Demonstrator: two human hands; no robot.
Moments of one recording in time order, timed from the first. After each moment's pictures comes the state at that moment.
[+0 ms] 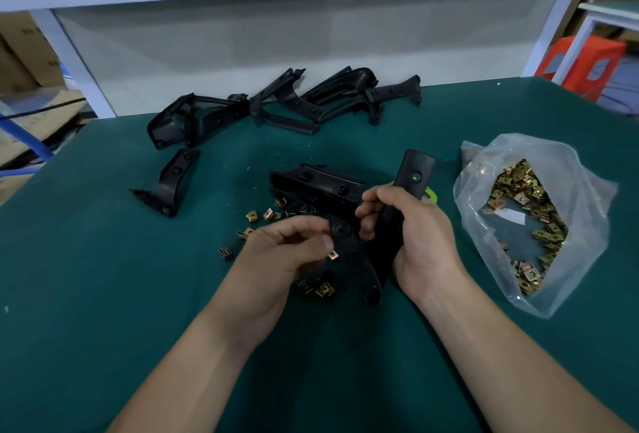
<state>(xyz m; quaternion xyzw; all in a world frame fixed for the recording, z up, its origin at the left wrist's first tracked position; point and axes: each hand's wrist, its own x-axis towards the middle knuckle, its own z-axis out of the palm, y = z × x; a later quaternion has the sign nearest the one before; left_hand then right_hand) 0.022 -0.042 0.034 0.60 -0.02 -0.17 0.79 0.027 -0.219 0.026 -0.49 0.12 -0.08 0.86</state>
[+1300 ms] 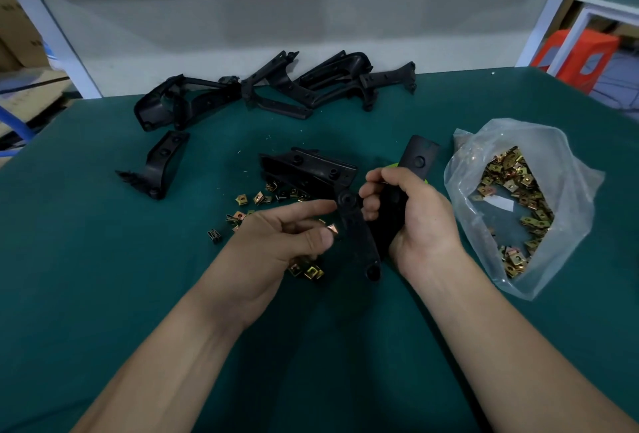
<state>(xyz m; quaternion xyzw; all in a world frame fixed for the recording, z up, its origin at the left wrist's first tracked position) 0.016 -0.046 0.041 0.61 -0.05 -0.21 0.76 0.024 -0.225 0.035 -0.41 0.14 -0.05 0.90</state>
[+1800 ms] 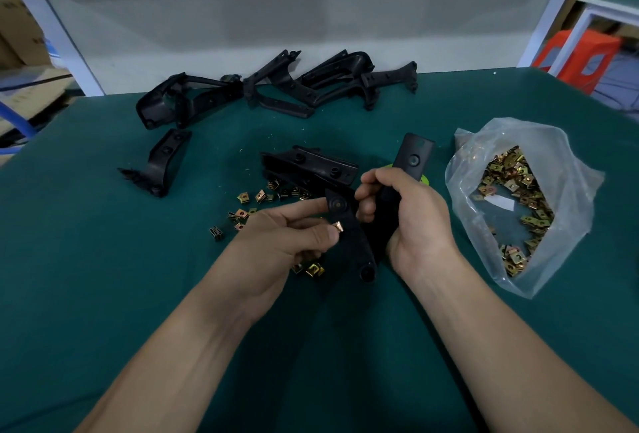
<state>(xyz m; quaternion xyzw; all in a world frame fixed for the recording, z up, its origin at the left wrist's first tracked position) 0.014 -0.049 0.043 0.61 -0.03 -0.22 0.76 0.025 -0.221 0.032 -0.47 0.14 -0.09 0.87</state>
